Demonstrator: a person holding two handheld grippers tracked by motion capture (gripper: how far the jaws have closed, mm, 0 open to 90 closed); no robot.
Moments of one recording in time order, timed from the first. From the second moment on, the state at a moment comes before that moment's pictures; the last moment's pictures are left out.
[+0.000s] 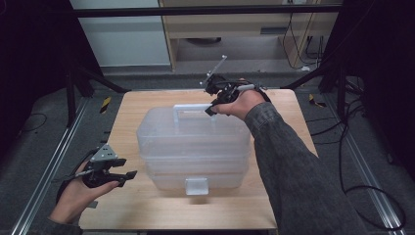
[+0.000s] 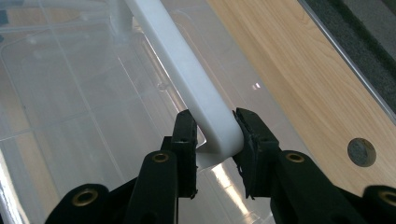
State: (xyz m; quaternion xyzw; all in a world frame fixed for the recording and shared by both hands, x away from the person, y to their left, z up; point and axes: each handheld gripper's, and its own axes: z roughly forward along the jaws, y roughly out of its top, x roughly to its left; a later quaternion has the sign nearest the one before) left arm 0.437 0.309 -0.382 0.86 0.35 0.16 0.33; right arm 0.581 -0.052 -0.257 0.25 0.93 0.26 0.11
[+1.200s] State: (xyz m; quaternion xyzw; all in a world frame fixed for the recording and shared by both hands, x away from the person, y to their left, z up) left arm 0.454 0.279 -0.351 0.84 0.34 0.19 0.38; right arm 0.598 -0.055 -0.251 0.27 0.92 0.27 0.09
